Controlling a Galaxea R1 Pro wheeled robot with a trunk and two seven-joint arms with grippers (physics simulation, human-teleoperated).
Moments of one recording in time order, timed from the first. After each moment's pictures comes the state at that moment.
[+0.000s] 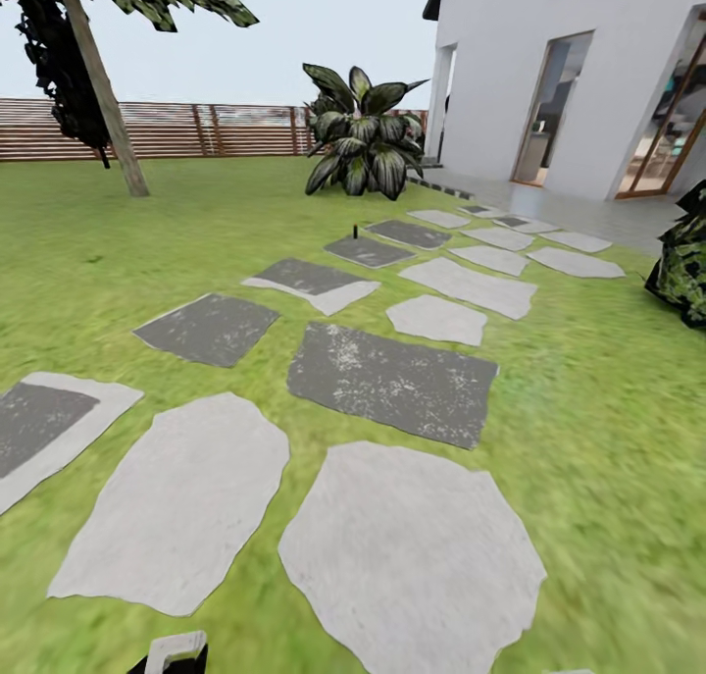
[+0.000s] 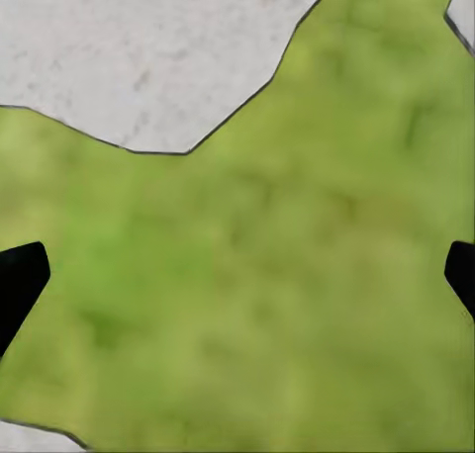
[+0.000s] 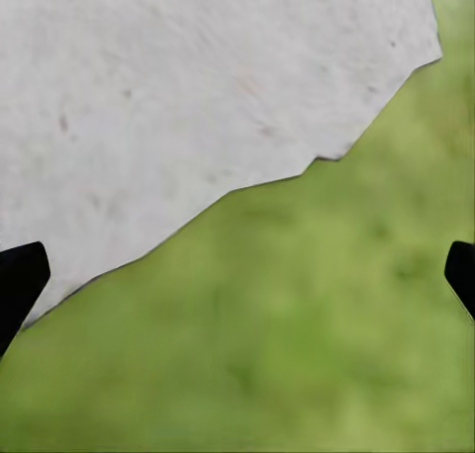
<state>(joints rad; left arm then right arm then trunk) -0.29 0.09 0.10 -0.31 0.04 -0.28 0.01 -0.18 -0.13 -0.01 -0.37 0.04 -0.33 0.00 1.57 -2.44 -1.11</state>
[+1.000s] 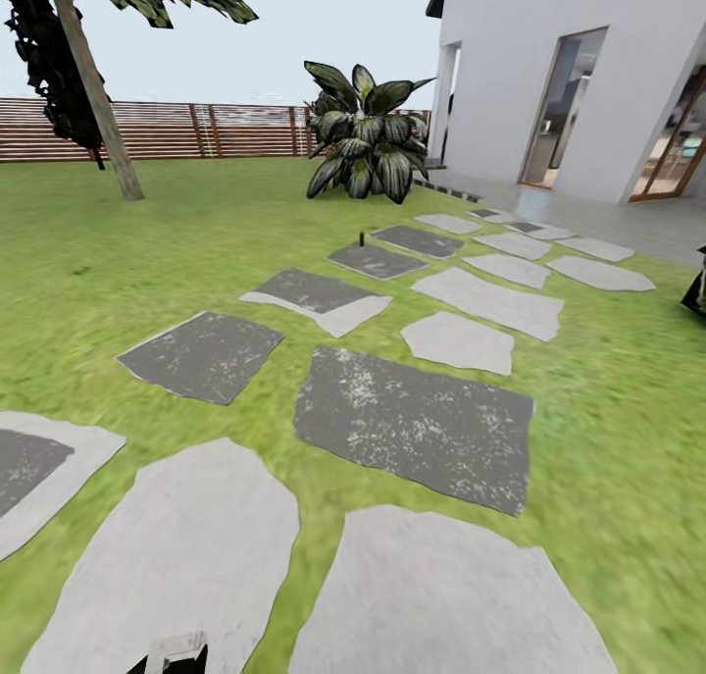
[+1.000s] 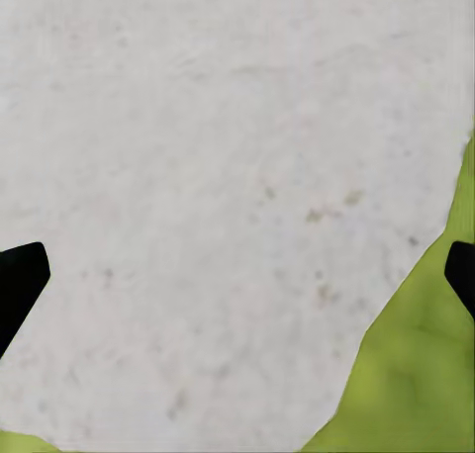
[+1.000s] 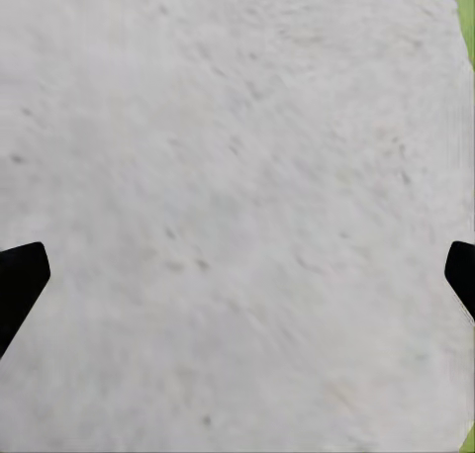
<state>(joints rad) -0.29 0.09 0.10 -0.31 0.04 -0.28 0.01 -0.18 -0.13 -0.01 -0.37 0.04 -0.33 0.00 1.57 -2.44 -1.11</state>
